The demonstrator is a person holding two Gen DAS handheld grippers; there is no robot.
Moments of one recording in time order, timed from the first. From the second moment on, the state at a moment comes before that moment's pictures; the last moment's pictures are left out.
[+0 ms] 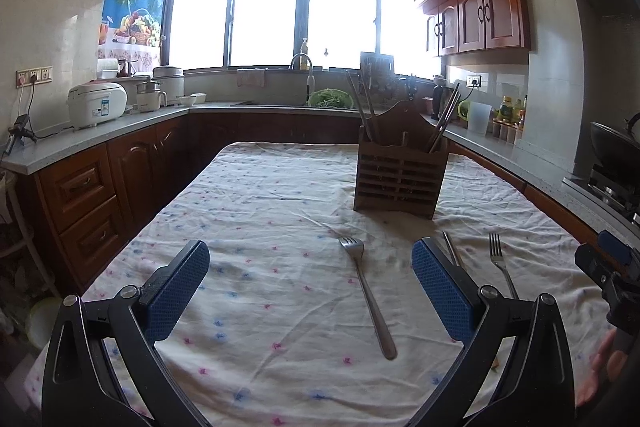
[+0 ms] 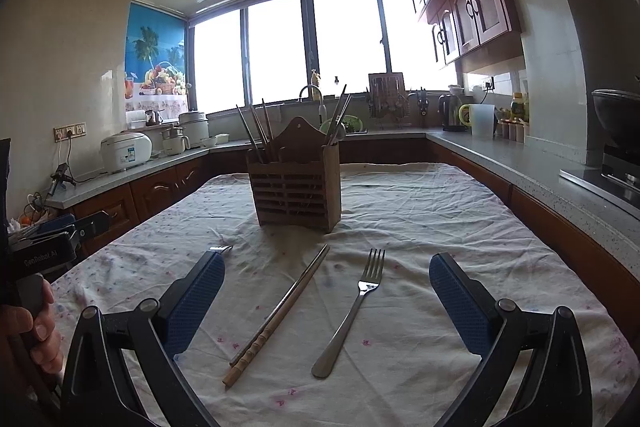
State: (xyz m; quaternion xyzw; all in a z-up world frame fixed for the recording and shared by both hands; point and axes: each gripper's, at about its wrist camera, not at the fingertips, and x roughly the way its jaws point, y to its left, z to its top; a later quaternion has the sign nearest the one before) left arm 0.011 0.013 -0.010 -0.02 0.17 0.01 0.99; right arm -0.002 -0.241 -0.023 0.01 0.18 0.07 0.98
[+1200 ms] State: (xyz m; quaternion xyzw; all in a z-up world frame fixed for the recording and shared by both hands) left arm 0.005 0.006 -0.007 -0.01 0.16 0.01 0.99; right arm -0.006 -0.243 -0.026 0.01 0.17 0.07 0.98
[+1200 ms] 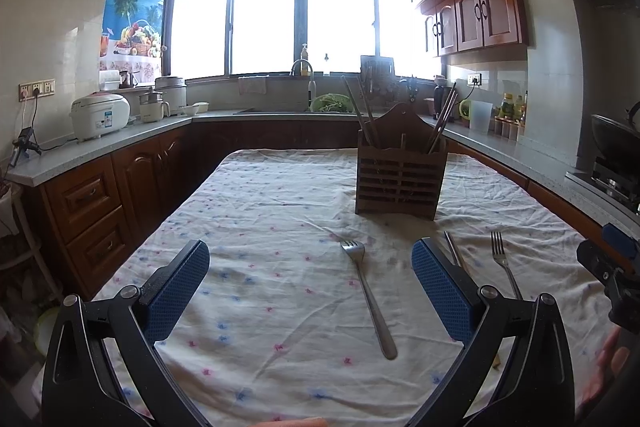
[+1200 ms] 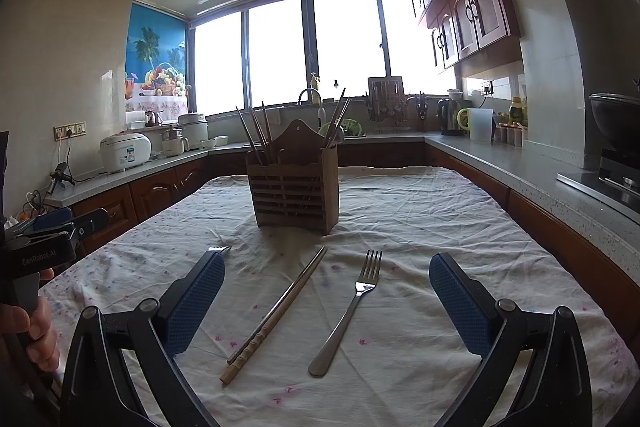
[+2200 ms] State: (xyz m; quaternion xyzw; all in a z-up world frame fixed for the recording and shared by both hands) left arm 0.008 0.000 -0.004 0.01 0.15 0.02 0.99; right arm -0.003 -0.244 -0.022 0.01 0.17 0.07 0.98
